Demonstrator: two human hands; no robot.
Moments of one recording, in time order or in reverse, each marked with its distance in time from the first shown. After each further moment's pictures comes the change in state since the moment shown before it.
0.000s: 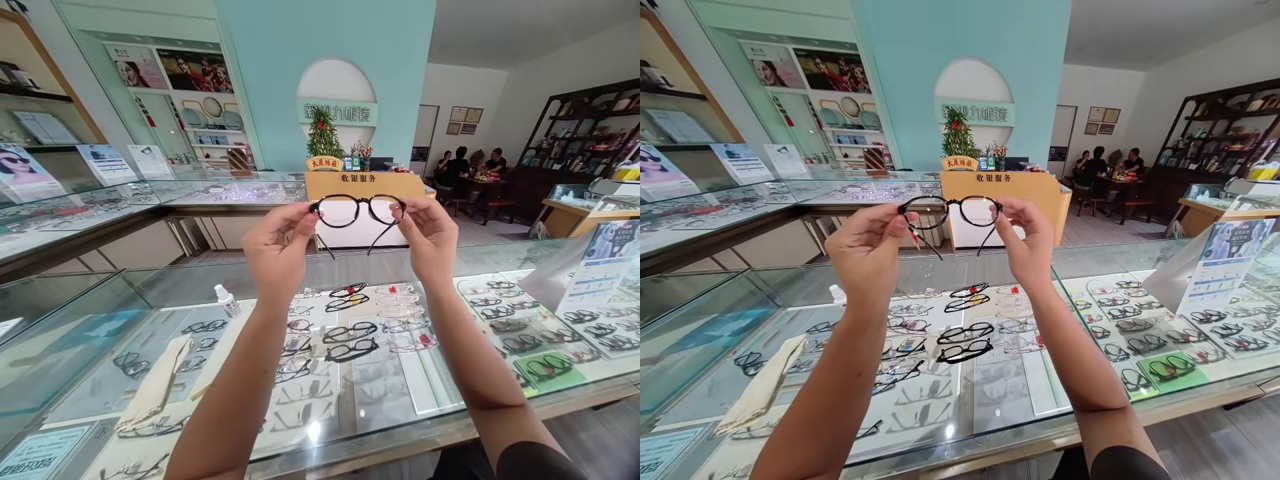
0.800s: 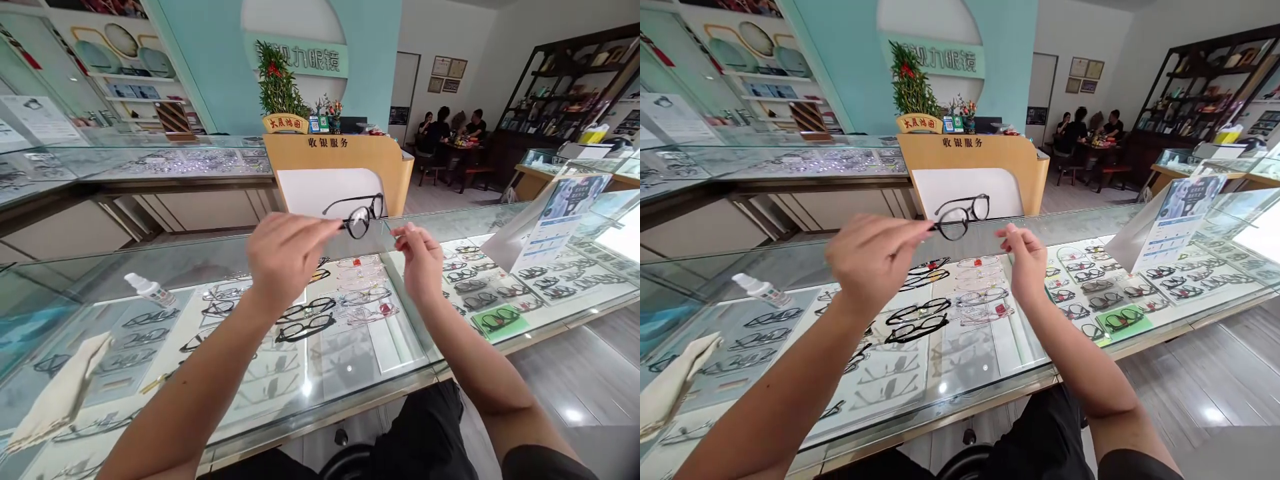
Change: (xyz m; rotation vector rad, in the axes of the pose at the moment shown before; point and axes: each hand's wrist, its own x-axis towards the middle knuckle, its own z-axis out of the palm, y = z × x) left_hand -0.063 -0.002 0.066 0.450 -0.359 0.607; right_hand -0.077 0.024 -0.100 0.083 0.275 0.554
